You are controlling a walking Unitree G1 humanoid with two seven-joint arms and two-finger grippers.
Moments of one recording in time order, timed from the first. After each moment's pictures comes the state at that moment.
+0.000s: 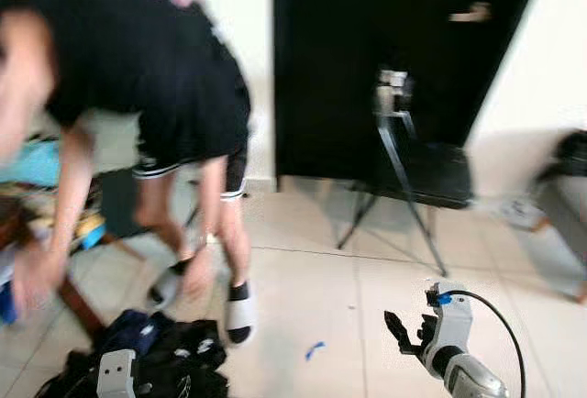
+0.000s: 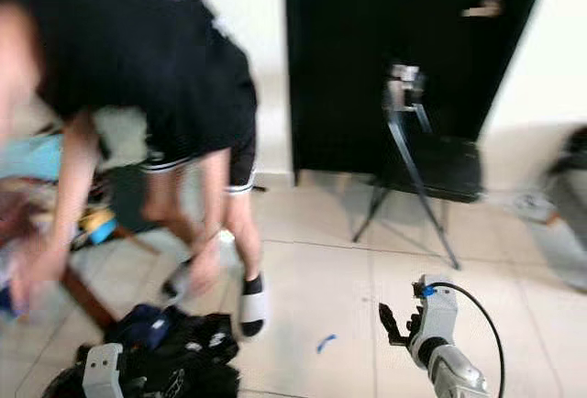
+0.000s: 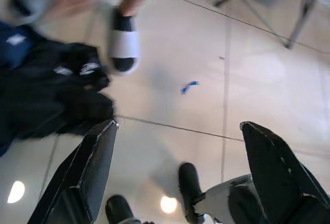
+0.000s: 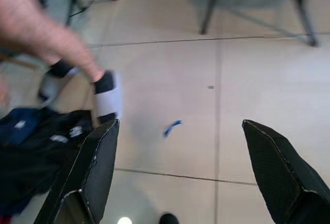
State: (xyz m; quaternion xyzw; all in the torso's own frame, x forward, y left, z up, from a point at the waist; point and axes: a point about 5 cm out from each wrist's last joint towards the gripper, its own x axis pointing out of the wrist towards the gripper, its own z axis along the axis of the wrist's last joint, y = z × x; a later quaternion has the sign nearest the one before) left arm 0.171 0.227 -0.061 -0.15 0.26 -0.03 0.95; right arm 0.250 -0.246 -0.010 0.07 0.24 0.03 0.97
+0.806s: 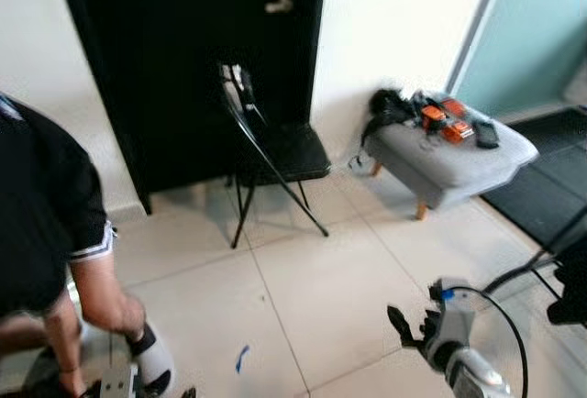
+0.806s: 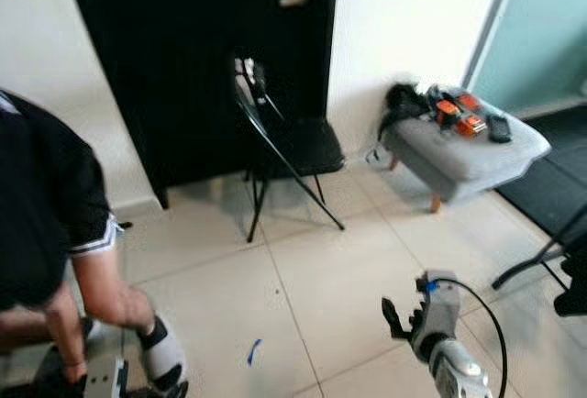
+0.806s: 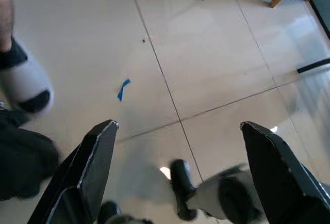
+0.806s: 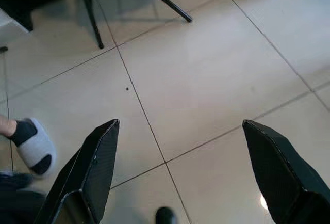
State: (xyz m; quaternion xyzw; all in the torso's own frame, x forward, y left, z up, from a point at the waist) left arm 0.165 0.216 -0.060 -0.15 0.23 -0.05 0.96; right arm 0.252 -0.249 -0.007 0.07 0.24 0.01 0.97
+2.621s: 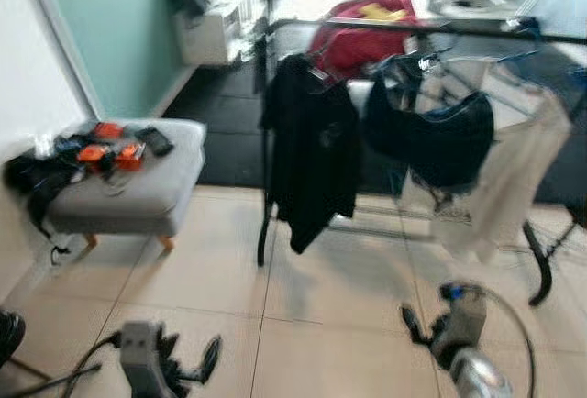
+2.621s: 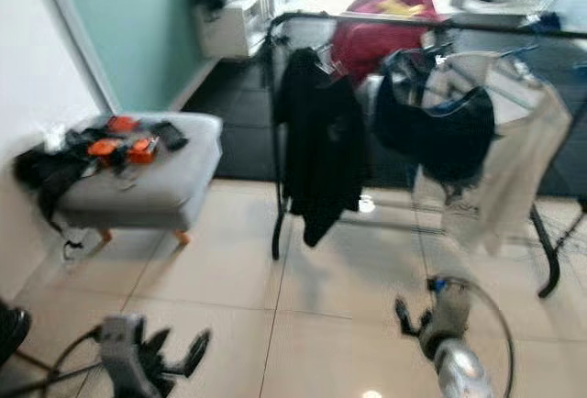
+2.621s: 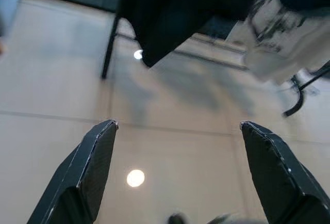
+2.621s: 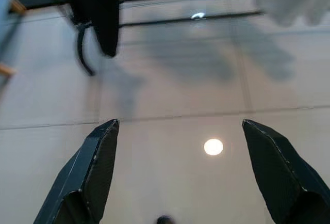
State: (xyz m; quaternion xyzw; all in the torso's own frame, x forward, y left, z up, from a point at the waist) left arm 0.181 0.173 0.012 -0.13 0.13 -0.11 0.98; right arm 0.253 -0.268 -0.003 0.06 0.23 -0.07 0.97
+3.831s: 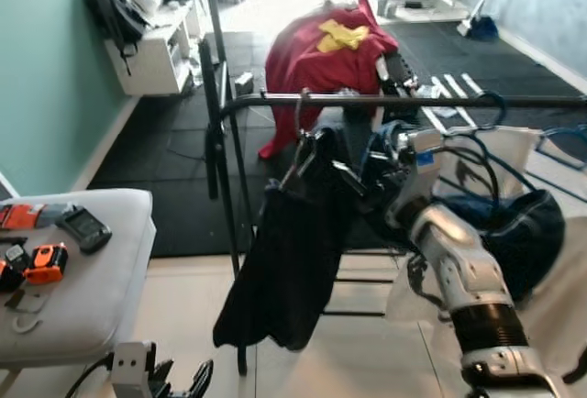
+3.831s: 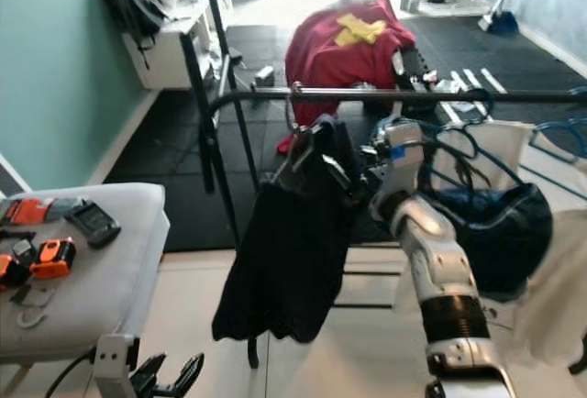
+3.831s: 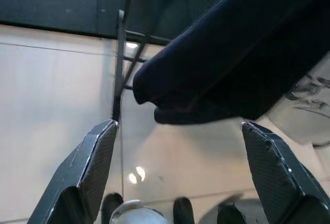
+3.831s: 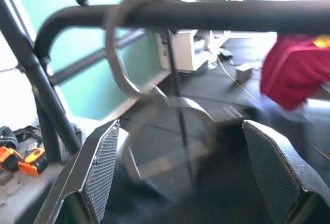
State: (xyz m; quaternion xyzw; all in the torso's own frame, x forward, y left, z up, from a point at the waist) left arm 0.166 0.200 -0.021 -0.14 0.18 -0.10 0.97; right arm 0.354 -0.149 0.200 0.04 -0.05 0.26 0.96
